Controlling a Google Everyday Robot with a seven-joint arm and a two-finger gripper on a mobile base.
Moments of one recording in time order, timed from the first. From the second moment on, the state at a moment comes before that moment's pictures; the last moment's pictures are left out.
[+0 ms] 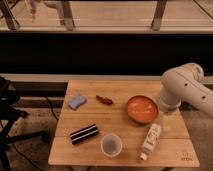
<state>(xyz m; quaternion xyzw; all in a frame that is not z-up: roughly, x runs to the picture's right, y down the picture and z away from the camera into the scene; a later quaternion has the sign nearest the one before) 0.258 0.111 0.662 -0.30 0.00 -0.02 0.95</state>
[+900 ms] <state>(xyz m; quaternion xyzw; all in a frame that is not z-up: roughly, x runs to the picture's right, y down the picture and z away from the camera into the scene) 0.251 0.113 0.653 -0.30 0.00 -0.03 0.95</state>
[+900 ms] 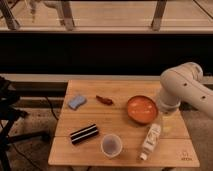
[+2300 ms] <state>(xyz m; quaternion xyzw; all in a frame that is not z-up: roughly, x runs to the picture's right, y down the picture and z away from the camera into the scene) 0.241 0.114 0.639 -0.31 -0.01 -0.06 0.95</state>
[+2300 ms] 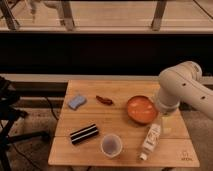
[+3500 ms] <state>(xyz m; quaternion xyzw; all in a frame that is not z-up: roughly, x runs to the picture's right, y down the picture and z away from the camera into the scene) 0.232 0.115 0.626 -0.31 -0.01 -0.08 0.95</state>
